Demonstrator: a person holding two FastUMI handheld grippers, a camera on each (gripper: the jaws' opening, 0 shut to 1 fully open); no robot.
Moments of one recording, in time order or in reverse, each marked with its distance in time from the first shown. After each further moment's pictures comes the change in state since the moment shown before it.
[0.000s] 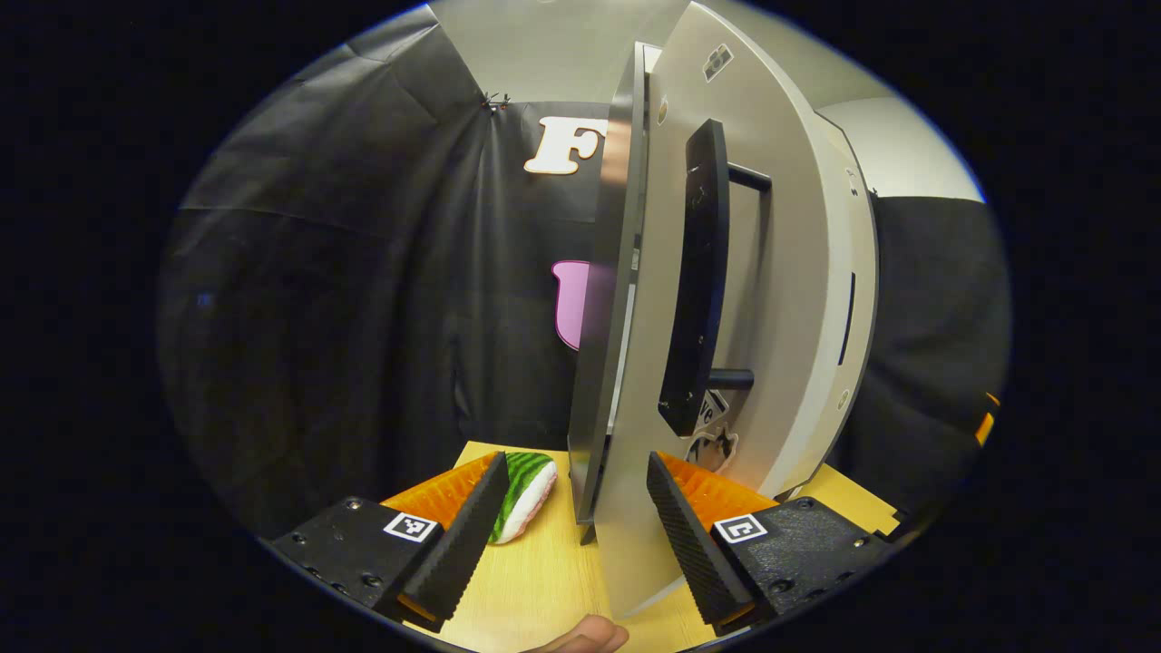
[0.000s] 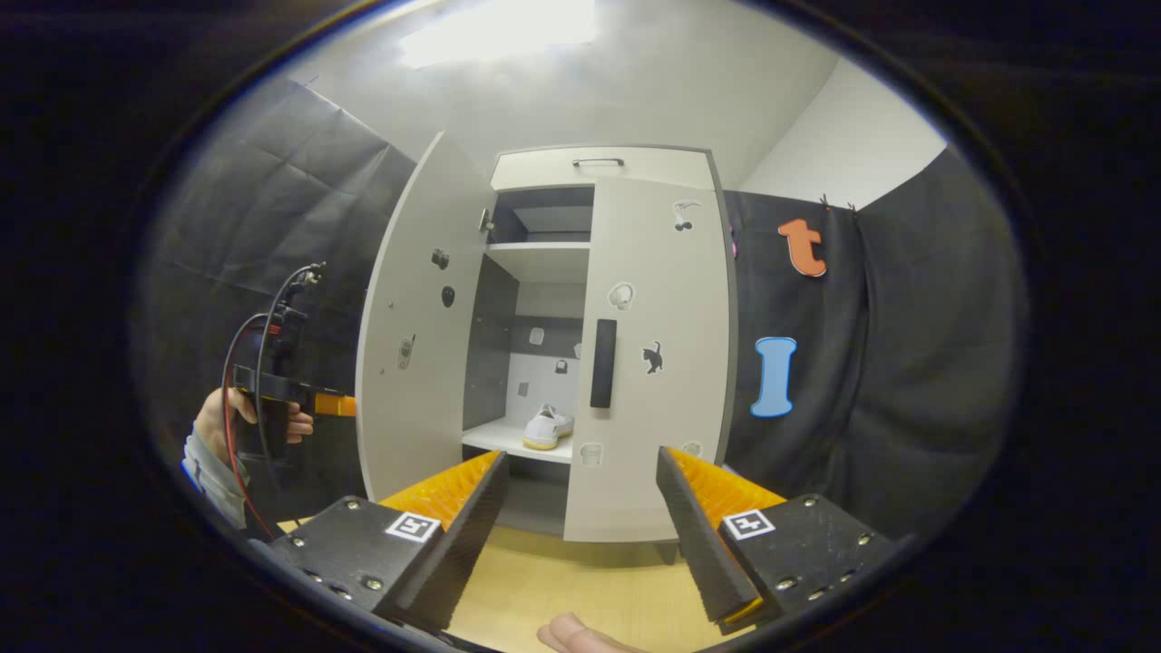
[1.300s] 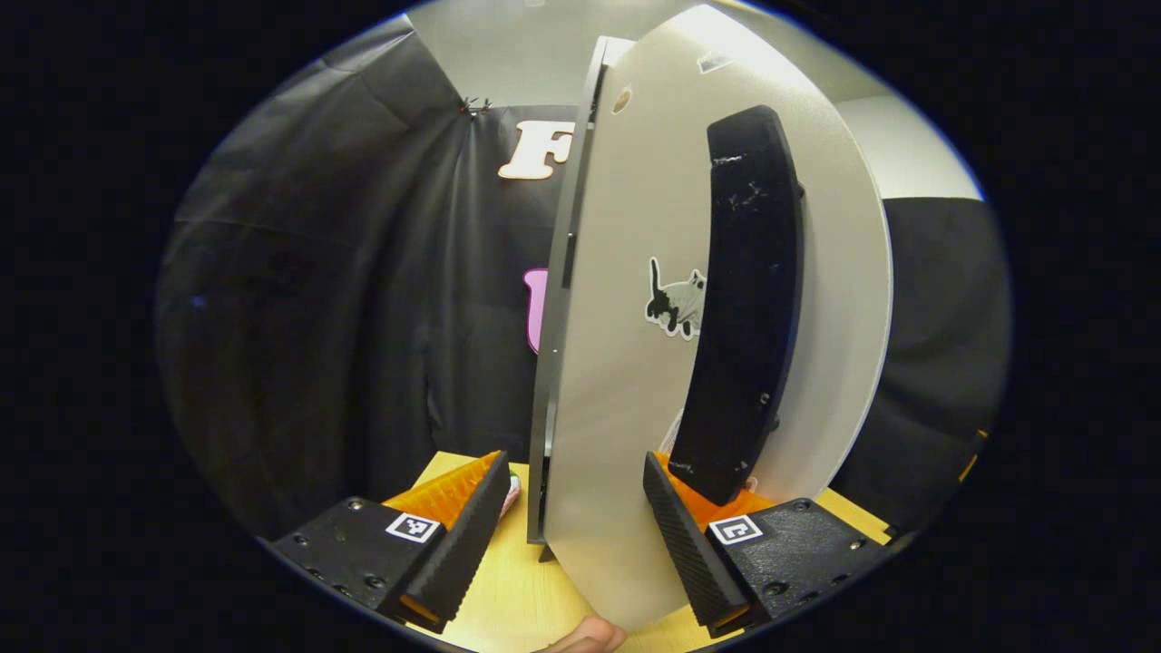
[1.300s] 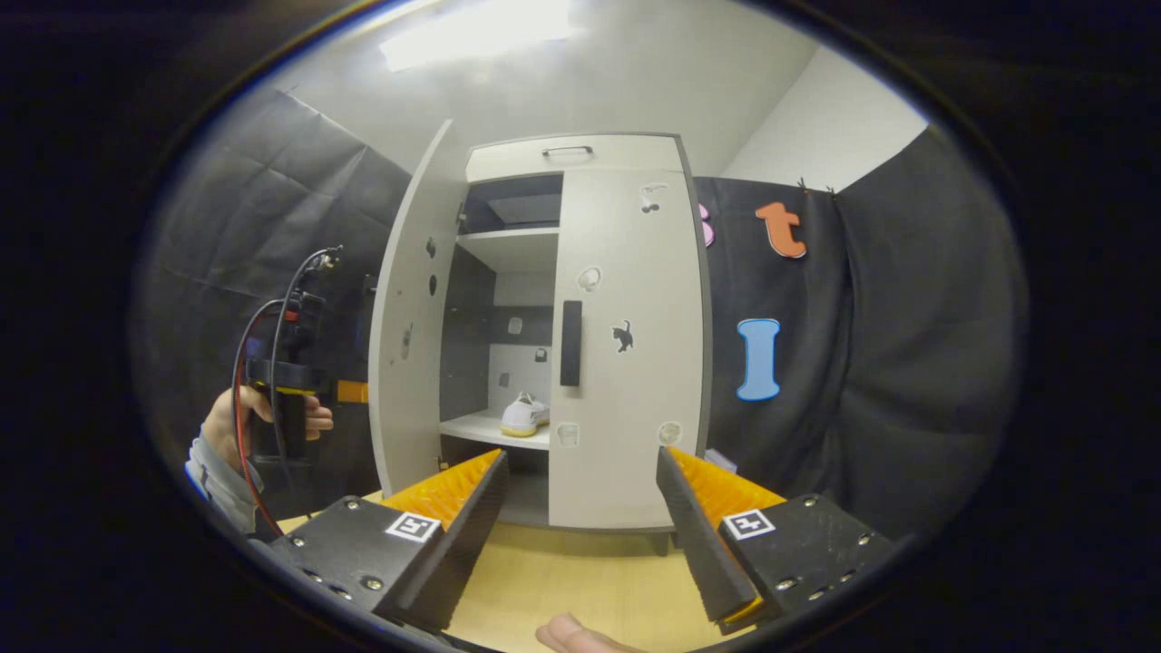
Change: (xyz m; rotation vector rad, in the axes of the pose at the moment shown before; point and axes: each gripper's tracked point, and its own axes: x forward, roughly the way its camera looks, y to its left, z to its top) left arm 0.040 -0.069 0.009 0.010 -0.037 -0.012; right arm 0.005 -0.035 -0.032 0.049 0.019 -0.049
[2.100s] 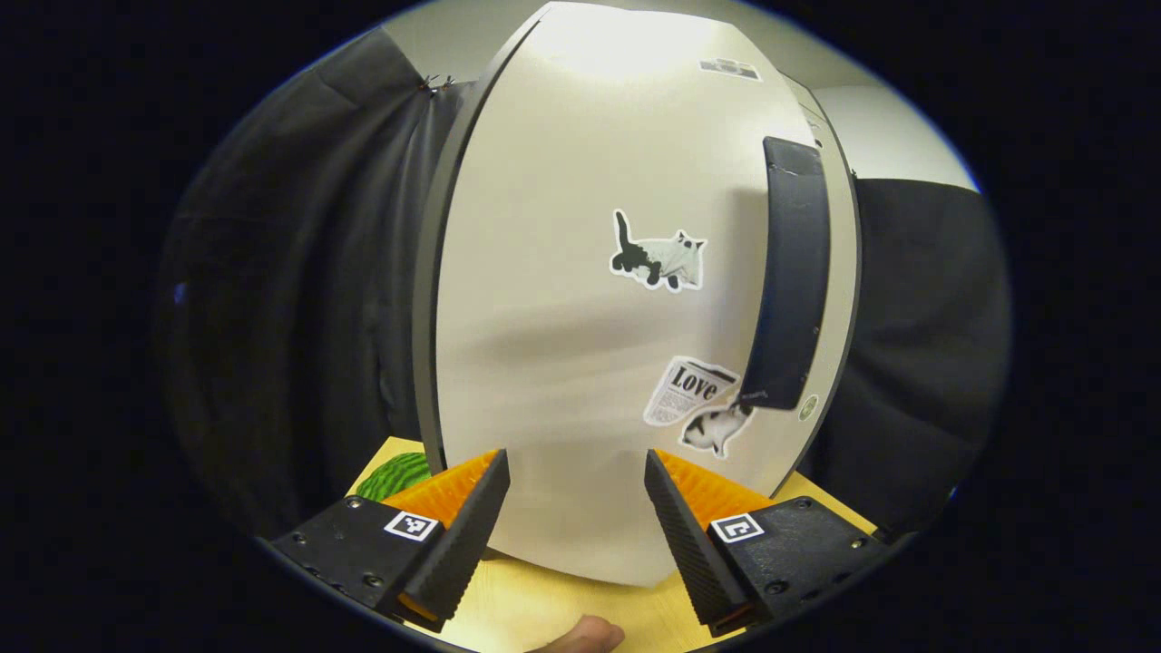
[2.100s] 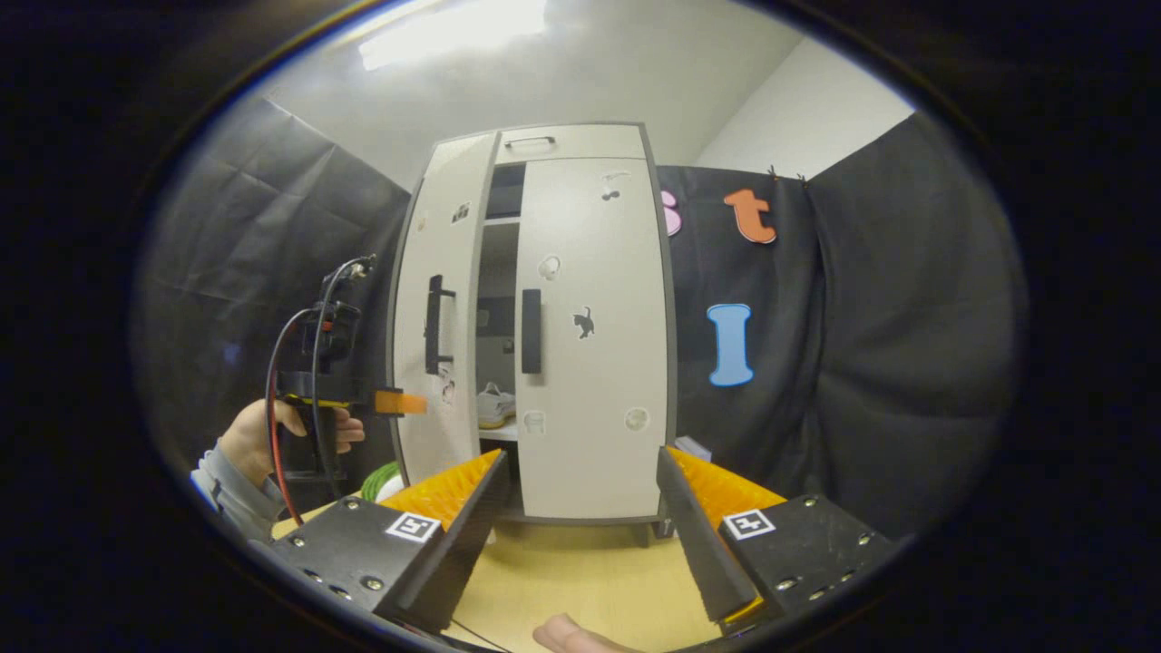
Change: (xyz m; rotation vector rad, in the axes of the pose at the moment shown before) left arm 0.059 -0.076 -0.037 0.003 0.086 -0.079; right arm 0.007 -0.038 -0.012 0.019 0.025 -0.089
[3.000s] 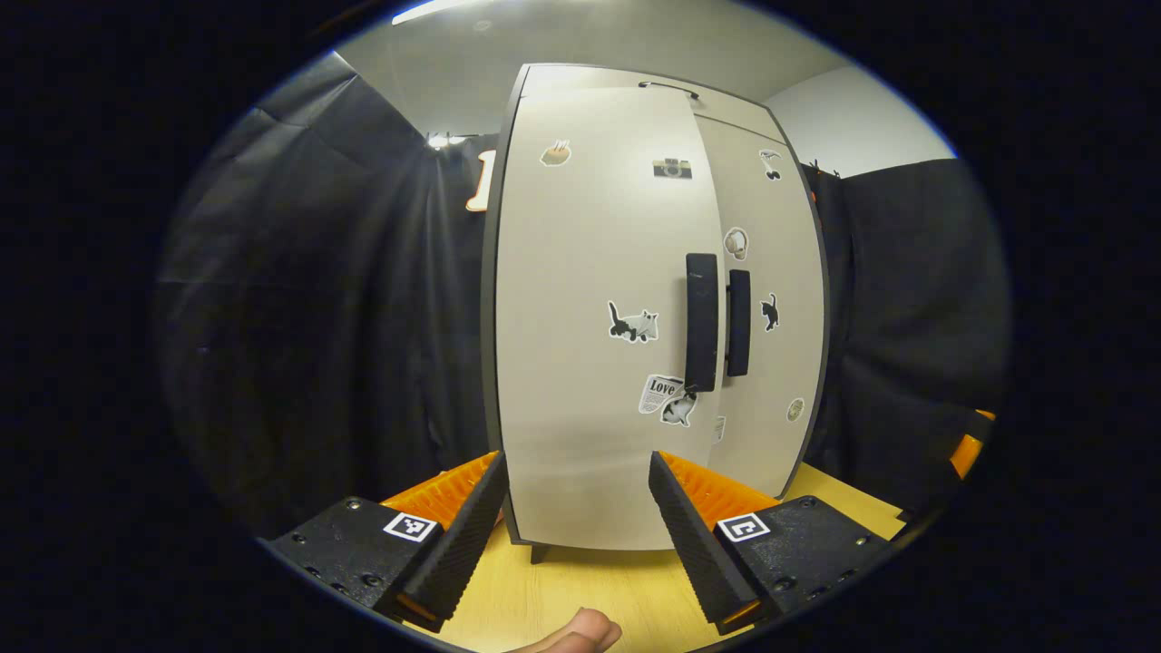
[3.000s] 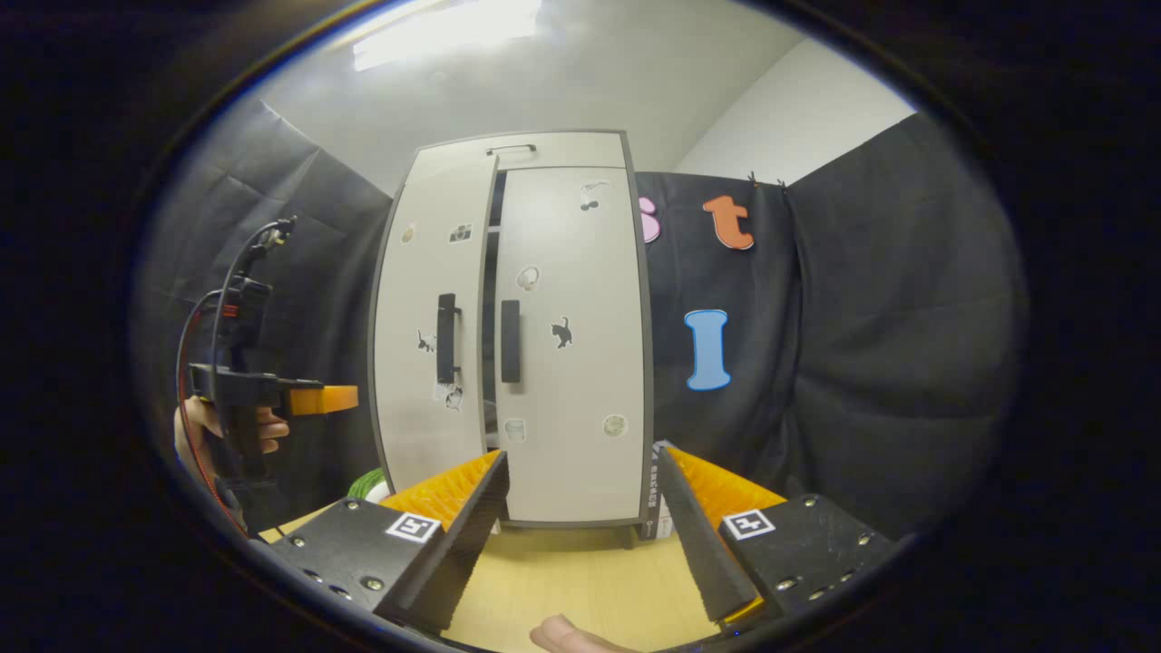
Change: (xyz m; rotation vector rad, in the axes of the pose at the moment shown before) left arm -0.138 0.008 0.040 0.118 -0.146 0.102; right arm -0.012 -0.005 0.019 0.008 -0.021 -0.066
